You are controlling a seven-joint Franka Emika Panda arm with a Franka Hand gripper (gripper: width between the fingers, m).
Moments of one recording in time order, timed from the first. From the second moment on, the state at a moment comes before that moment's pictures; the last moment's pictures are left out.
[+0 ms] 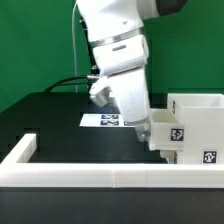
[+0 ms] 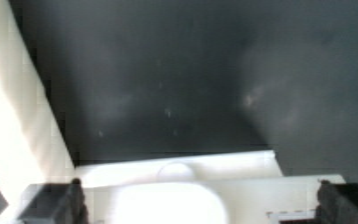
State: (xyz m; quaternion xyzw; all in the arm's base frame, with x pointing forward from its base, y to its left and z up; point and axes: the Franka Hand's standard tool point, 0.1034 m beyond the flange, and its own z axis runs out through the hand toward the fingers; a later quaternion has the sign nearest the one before) arm 0.587 -0.001 0.061 -0.72 -0.68 -0.09 0.10
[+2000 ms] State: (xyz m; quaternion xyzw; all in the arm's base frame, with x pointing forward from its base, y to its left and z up) arm 0.582 -0.010 0.057 -0.70 -0.70 -0.06 0.09
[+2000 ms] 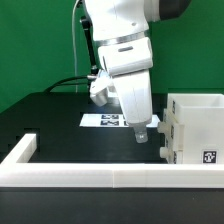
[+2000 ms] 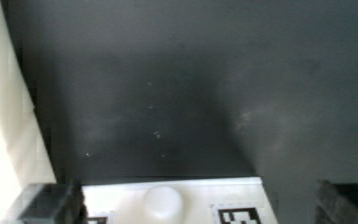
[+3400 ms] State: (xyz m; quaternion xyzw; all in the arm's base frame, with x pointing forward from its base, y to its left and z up) arm 0.577 -0.028 0.058 -0.69 -0.71 -0.05 0.09
